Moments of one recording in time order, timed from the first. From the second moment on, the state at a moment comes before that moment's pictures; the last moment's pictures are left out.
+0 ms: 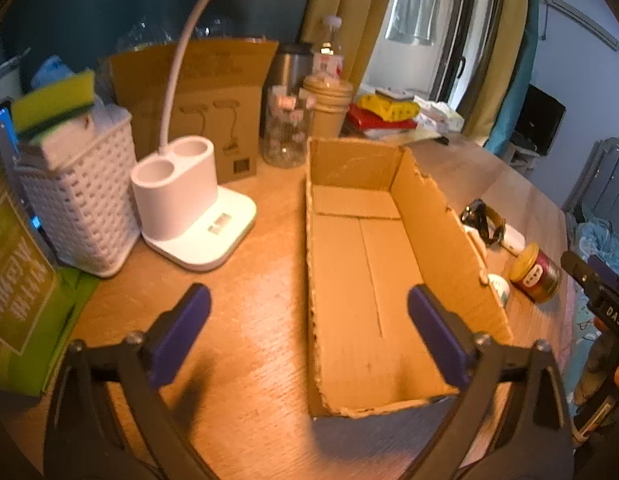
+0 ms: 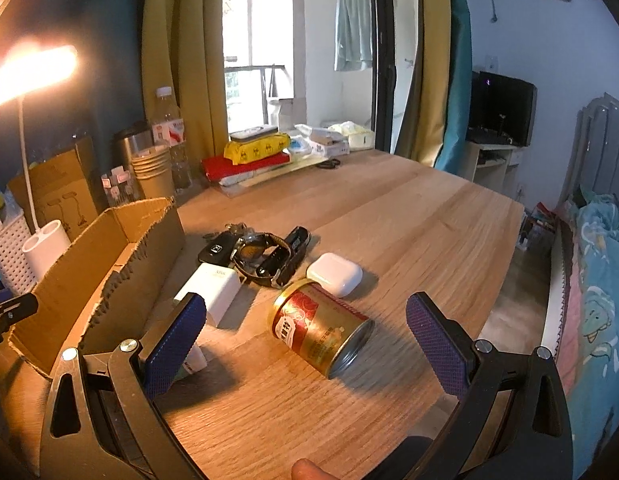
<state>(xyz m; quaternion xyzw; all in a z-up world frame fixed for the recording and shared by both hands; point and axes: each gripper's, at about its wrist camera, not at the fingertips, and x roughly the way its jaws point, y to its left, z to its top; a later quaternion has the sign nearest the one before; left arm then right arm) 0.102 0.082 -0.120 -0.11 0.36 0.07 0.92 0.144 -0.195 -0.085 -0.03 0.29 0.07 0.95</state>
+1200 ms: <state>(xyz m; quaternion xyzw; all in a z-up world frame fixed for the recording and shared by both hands) 0.113 0.085 -0.143 -0.12 0.40 0.05 0.90 0.194 -0.200 -0.127 0.00 0.34 0.06 0.94</state>
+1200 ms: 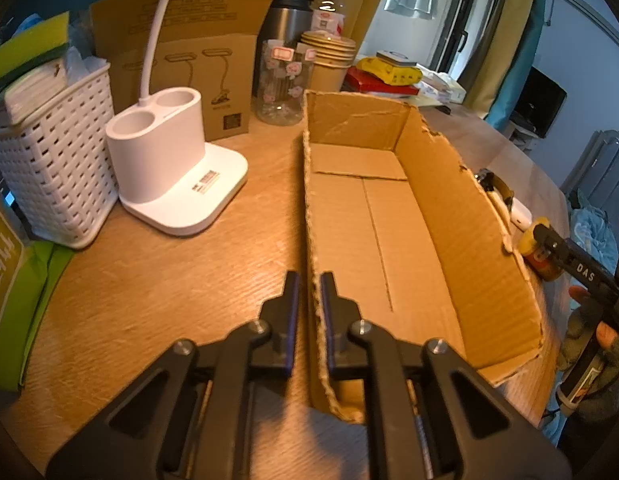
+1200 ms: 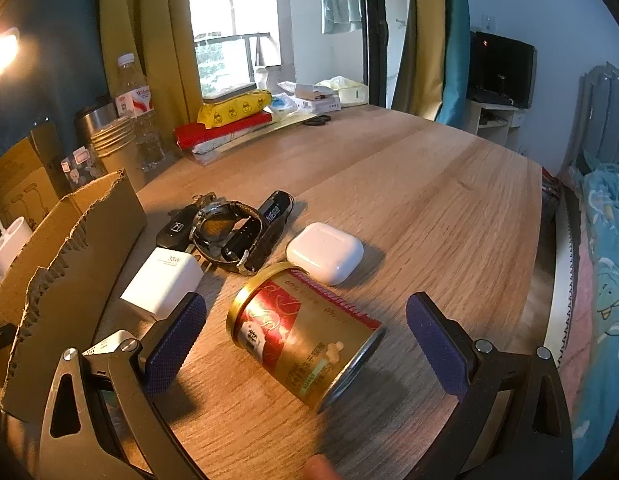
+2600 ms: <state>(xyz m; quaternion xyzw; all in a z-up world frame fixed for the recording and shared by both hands) 0.112 0.078 -0.144 -0.12 0.40 0.04 0.91 0.110 -0.108 -0.040 -0.02 0.26 0.27 0.93</state>
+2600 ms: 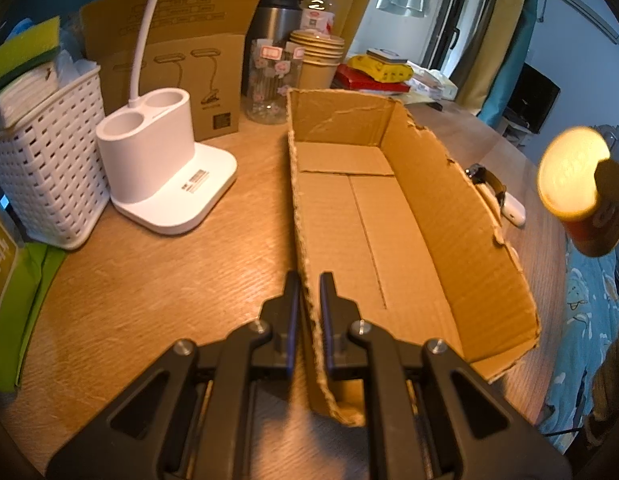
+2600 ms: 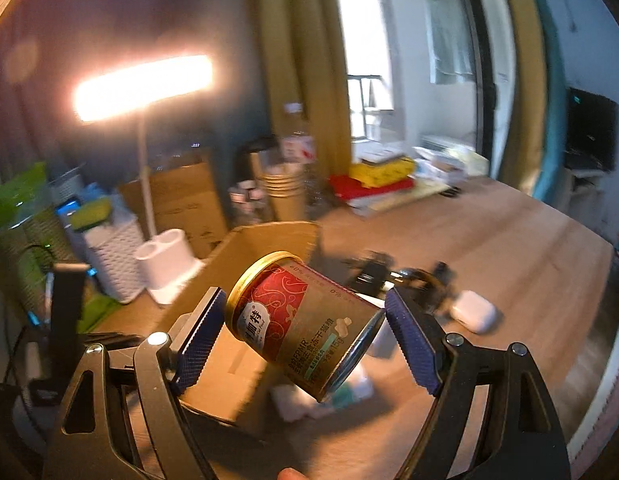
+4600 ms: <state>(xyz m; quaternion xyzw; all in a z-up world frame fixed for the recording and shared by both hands) 0.110 0.077 -0.143 -0.12 0.40 0.04 0.91 0.120 -0.123 -0.038 0.01 0.28 0.26 0.92</state>
